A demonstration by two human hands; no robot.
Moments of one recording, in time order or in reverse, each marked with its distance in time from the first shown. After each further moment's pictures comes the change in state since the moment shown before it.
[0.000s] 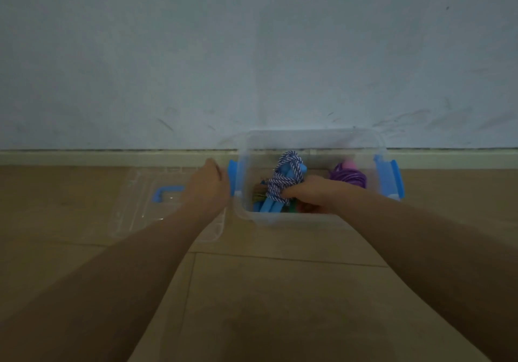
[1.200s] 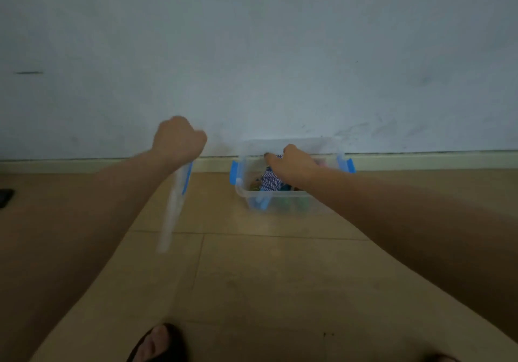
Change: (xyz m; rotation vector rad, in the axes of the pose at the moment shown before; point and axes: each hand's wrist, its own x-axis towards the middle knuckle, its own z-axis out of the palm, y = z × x) left_hand -0.080 0.047 -0.165 0.065 0.170 0.026; right_hand -0.172 -0.048 0.008 -0.256 0.354 -0.316
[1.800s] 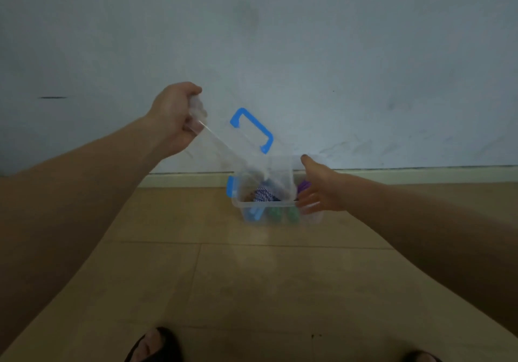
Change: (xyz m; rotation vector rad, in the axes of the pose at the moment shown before) left_hand -0.027 0.053 -0.086 -1.534 -0.318 -0.219; right_hand -0.039 0.045 -0.045 0.710 -0.146 0.380
